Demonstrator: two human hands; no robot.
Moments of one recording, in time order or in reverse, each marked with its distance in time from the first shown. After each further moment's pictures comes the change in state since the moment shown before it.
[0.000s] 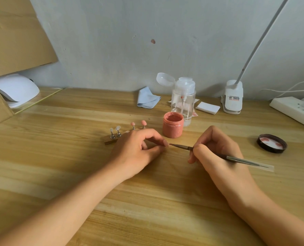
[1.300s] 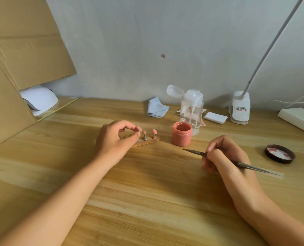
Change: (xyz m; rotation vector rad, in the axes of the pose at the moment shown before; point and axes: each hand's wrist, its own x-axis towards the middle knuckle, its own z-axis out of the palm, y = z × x) left_hand 0.010 -0.028 -0.049 0.008 0.399 -0.093; right_hand 0.000 0.005 -0.002 0.108 0.054 0.003
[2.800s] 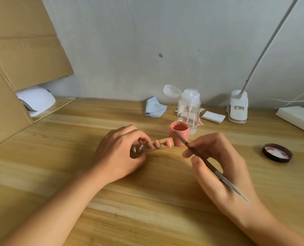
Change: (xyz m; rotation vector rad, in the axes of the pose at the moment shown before) left_hand -0.021 0.016 -0.005 0.434 -0.196 0.419; right_hand -0.014 -0.011 0.003 -0.238 -0.118 -0.372
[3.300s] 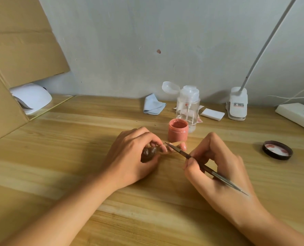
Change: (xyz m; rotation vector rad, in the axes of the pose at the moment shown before) left_hand 0.000 0.016 0.020 -0.087 -0.009 0.088; right_hand 0.000 -0.002 0.005 -0.160 0.027 0.040
